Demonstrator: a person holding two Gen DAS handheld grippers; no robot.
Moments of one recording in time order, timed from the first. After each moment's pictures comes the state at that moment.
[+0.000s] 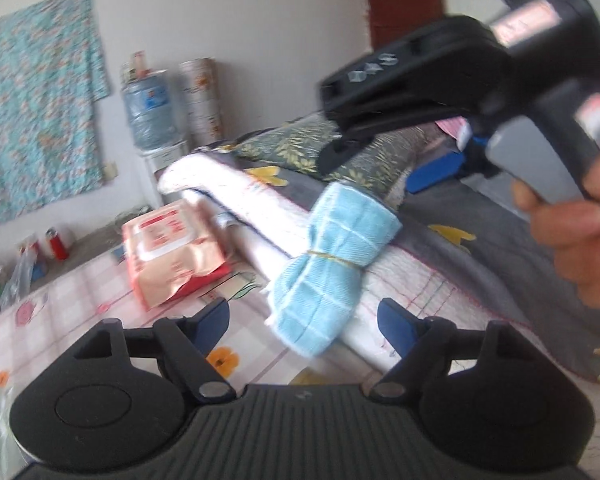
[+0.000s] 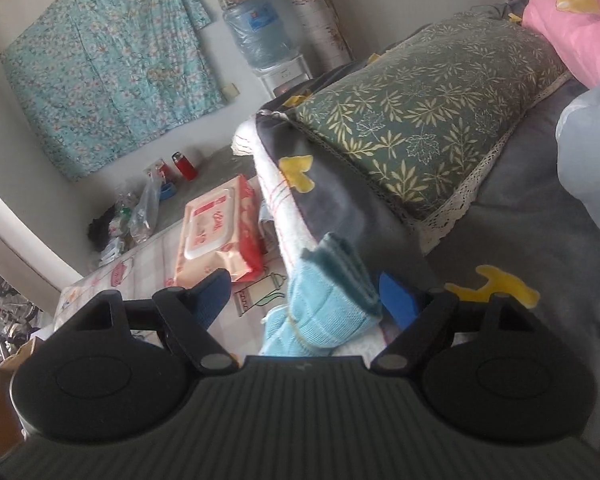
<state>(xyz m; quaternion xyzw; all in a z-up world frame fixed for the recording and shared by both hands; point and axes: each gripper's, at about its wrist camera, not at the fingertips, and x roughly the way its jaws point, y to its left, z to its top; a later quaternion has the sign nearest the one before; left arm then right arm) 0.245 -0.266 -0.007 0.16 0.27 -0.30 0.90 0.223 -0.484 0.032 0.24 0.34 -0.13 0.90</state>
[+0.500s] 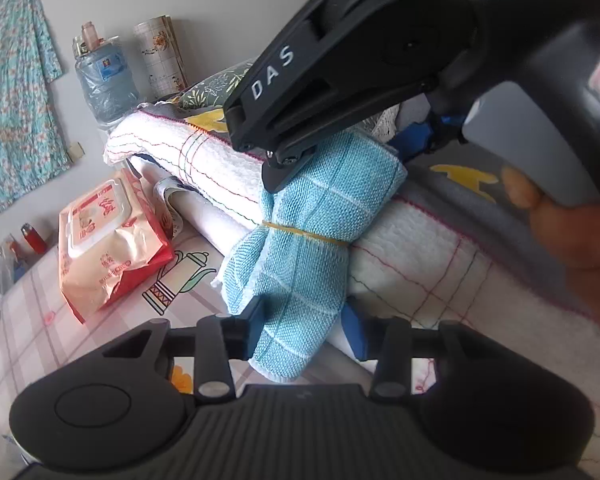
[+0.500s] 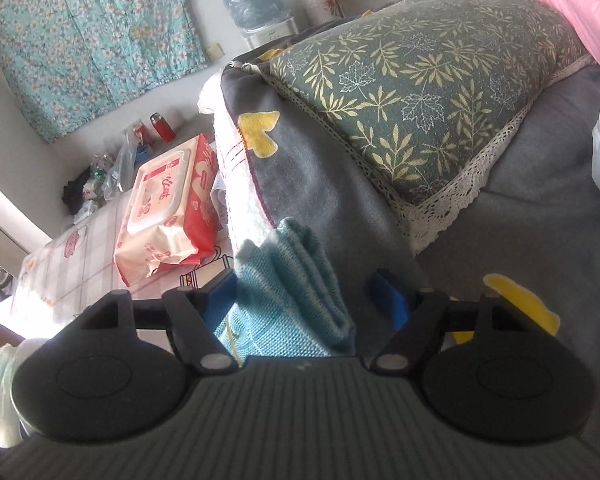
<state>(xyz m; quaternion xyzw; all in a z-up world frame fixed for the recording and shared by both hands) 0.295 -0.313 -0.051 0.22 0.33 -0.31 0.86 0.269 -0.498 -0.013 0.21 0.39 -0.13 0.89</state>
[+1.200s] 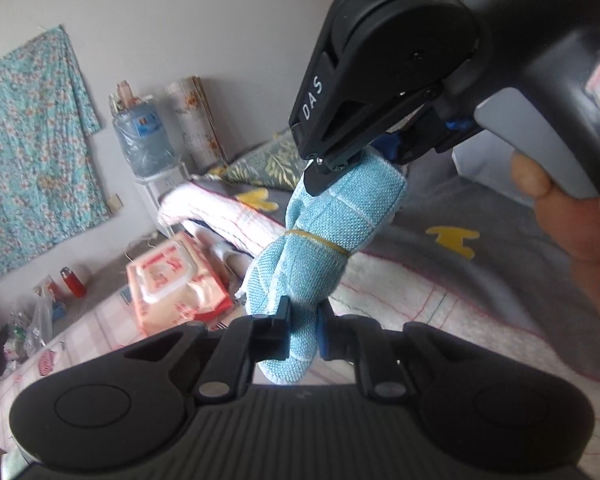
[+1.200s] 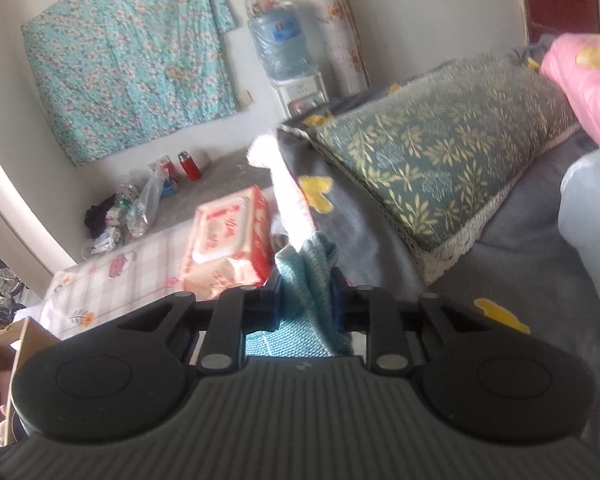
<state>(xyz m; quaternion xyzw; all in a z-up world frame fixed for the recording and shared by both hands) 0.236 -0.270 0.020 0.21 0.24 -0.29 0.90 0.211 -0.447 0.071 0.18 0.32 -0.11 0.92</state>
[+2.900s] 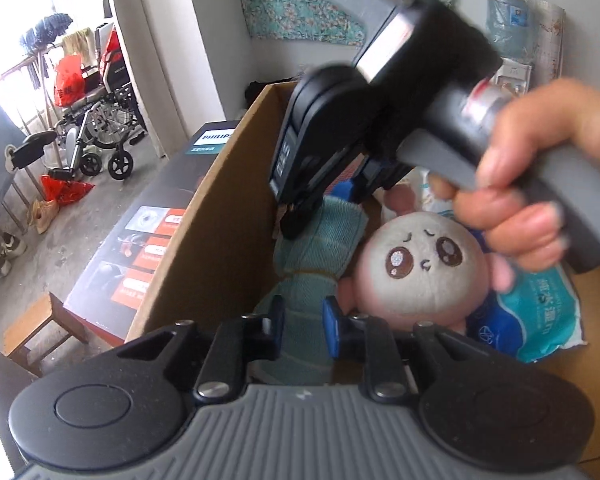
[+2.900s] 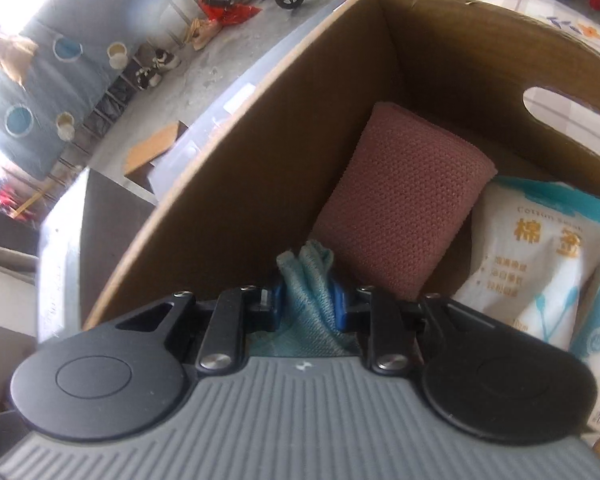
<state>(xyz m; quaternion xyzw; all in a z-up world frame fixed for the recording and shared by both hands) 0.120 0.200 0.025 0.02 0.41 0.14 0.90 0.326 0.232 -0.018 -0.03 0.57 0.37 0.73</state>
